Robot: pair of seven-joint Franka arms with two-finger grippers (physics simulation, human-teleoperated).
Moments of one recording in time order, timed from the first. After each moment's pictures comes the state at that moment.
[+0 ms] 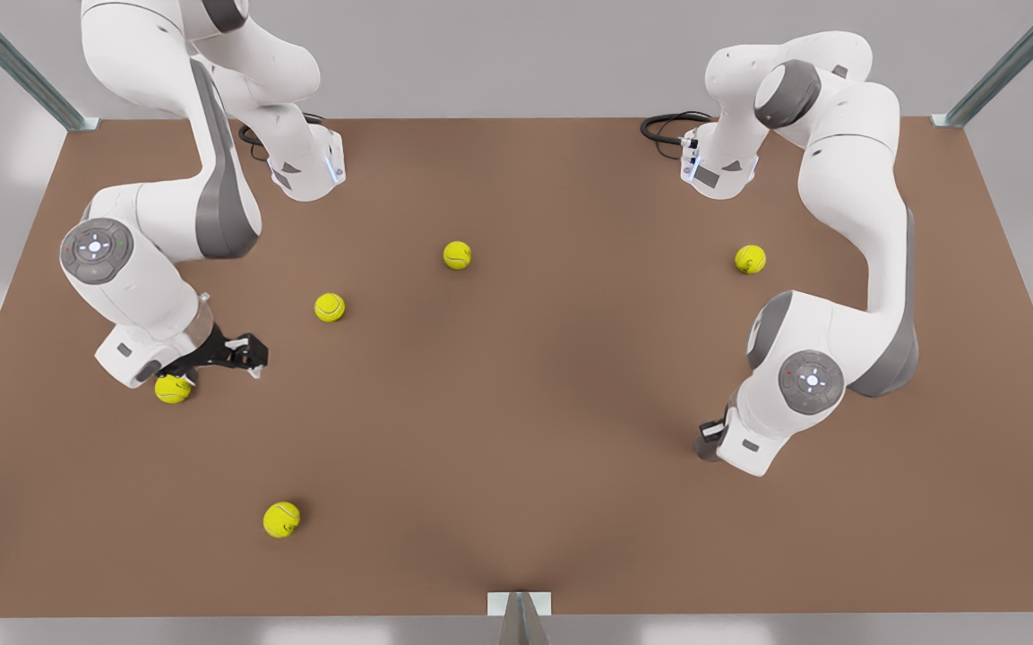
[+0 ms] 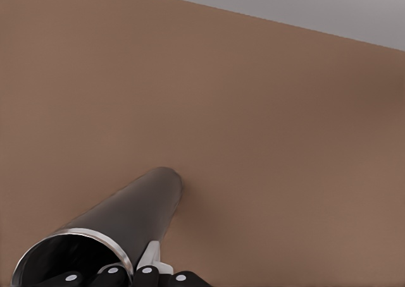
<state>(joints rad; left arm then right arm) -0.02 0.76 -0.42 -1.01 0.34 1.64 -0.64 0.11 0.23 0.05 -1.54 -0.08 1.85 0.05</state>
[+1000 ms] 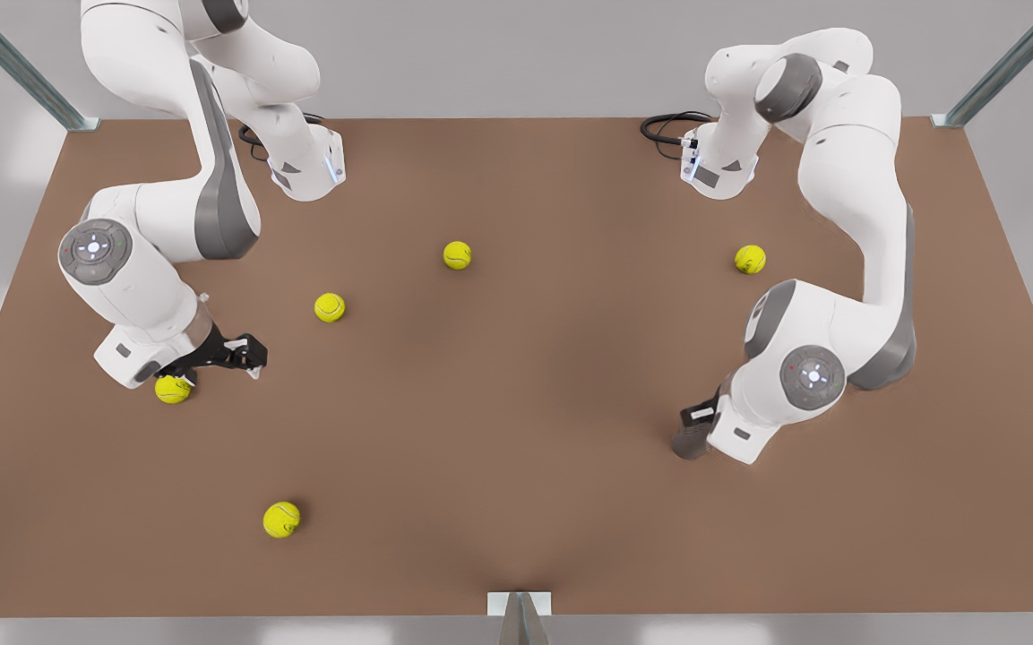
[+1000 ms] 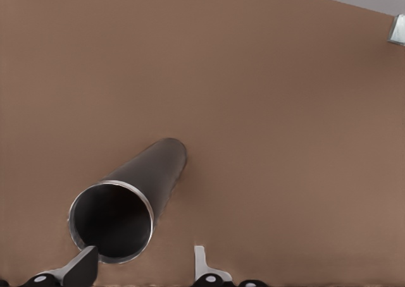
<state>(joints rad) -0.01 0.69 -0.46 -1.00 0.26 1.50 -0.65 0.11 0.23 0.05 -1.53 -0.08 1.85 0.05</state>
